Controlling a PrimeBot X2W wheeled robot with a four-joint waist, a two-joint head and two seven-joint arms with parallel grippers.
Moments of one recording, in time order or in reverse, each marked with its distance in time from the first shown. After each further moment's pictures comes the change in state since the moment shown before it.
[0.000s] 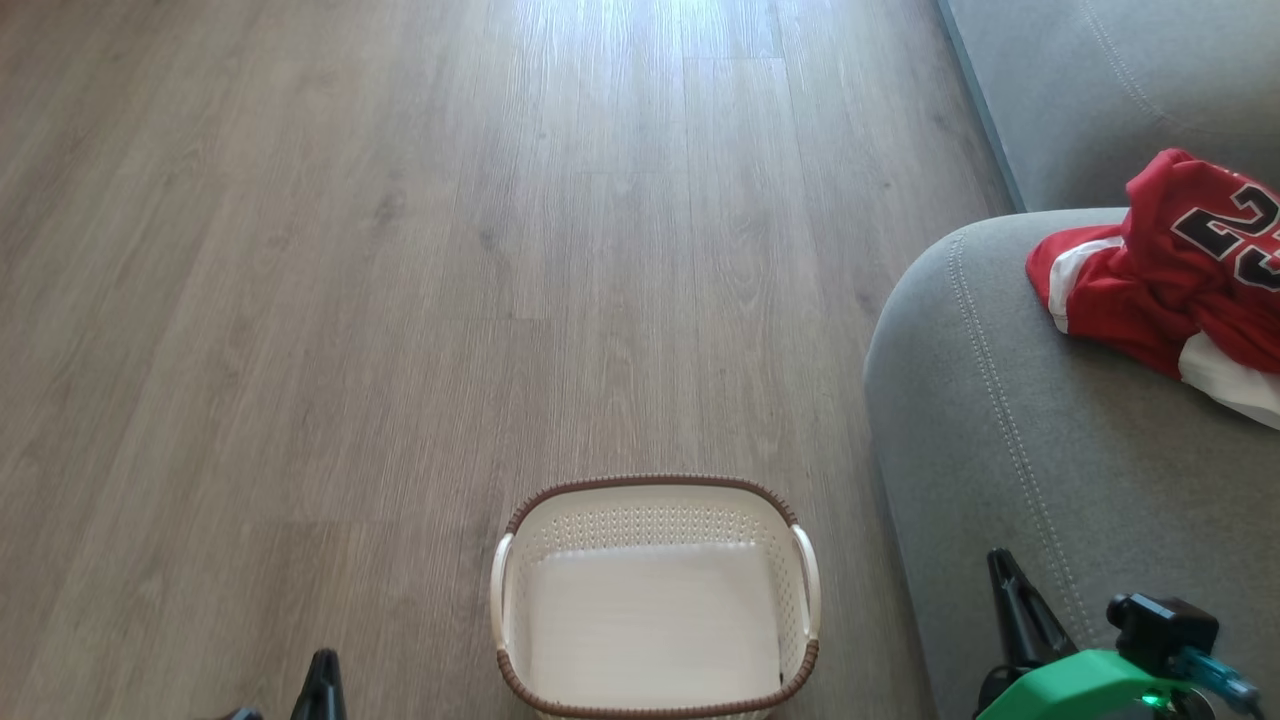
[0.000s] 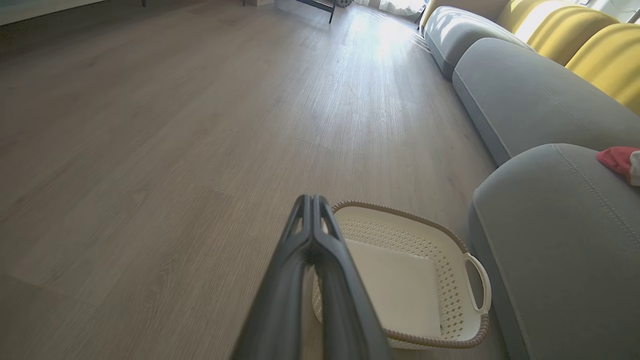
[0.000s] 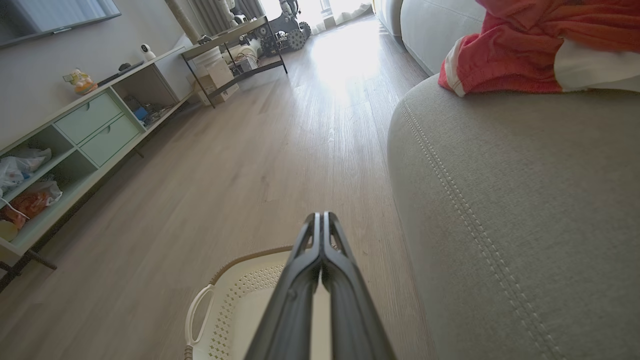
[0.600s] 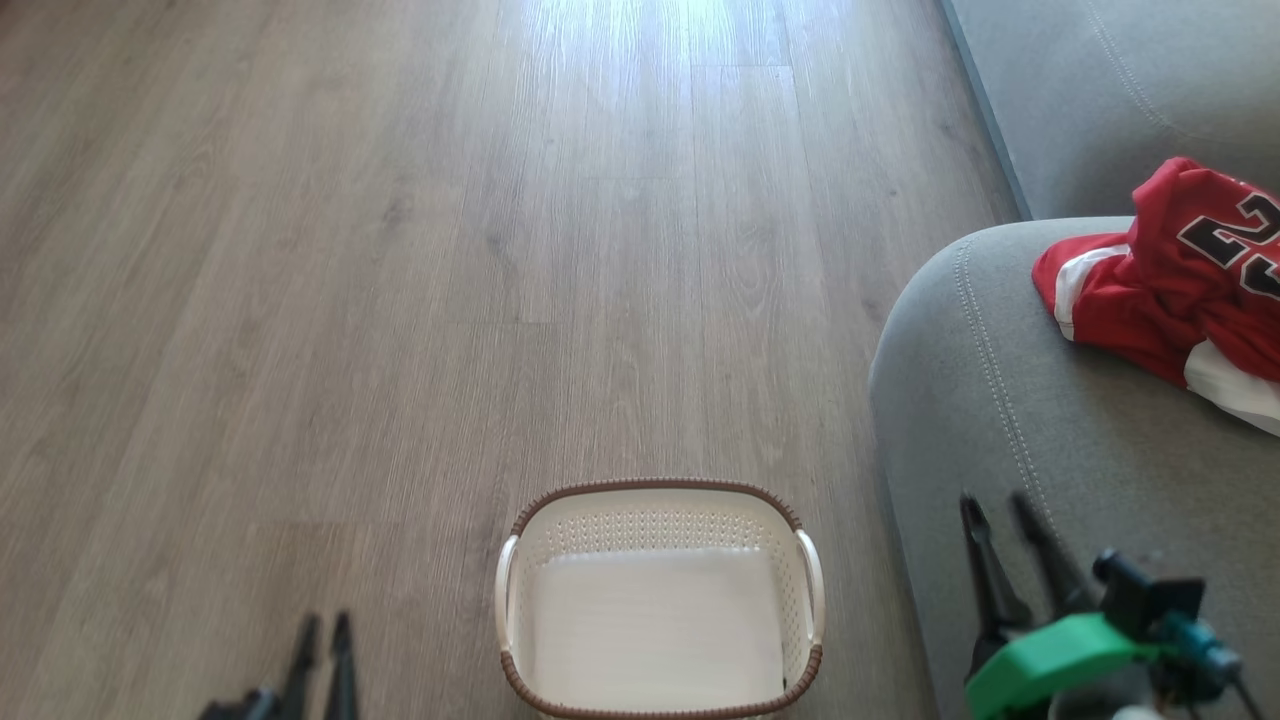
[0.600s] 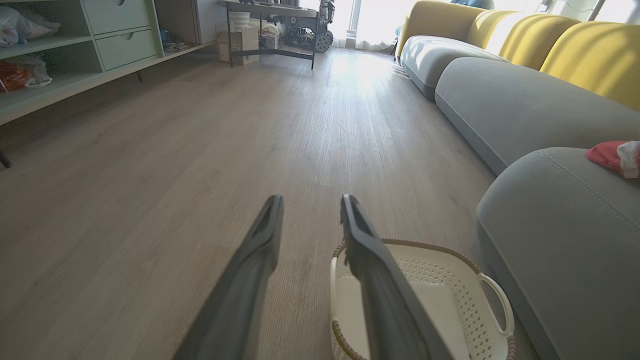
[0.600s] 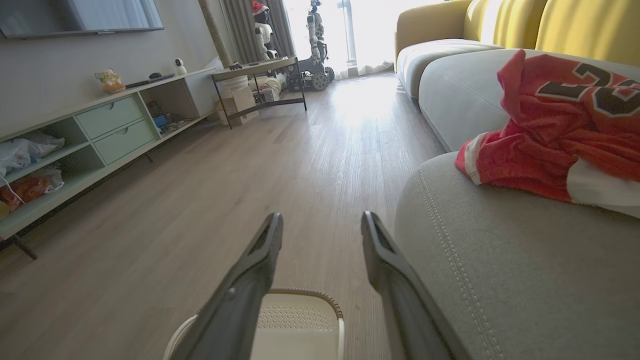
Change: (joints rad) left arm -0.036 0.053 -0.037 -0.060 0.118 0.044 -0.037; right arm -0.048 0.000 0.002 -0.079 -0.149 0.000 -0.035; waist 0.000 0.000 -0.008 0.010
